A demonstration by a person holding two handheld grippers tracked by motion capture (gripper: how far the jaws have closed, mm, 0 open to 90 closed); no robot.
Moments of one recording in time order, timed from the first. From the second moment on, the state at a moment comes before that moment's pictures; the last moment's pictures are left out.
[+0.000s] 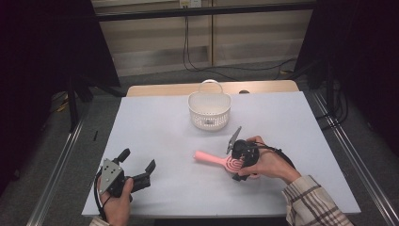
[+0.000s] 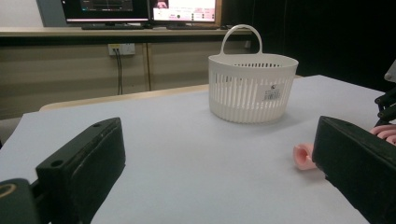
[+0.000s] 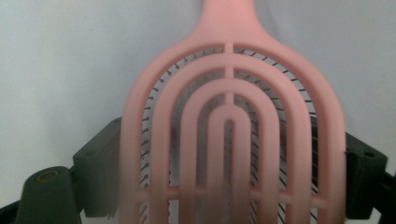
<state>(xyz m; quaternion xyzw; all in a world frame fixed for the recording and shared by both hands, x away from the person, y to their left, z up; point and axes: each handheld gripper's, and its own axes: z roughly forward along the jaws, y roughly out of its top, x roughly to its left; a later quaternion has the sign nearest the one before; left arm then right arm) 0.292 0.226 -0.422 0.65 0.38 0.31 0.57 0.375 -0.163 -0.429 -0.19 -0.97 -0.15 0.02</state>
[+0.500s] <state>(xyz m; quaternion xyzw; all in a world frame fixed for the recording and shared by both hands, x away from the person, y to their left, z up) 0.292 0.226 -0.422 0.65 0.38 0.31 0.57 0.374 -0.160 -0.429 -0.20 -0.97 -0.14 0.01</state>
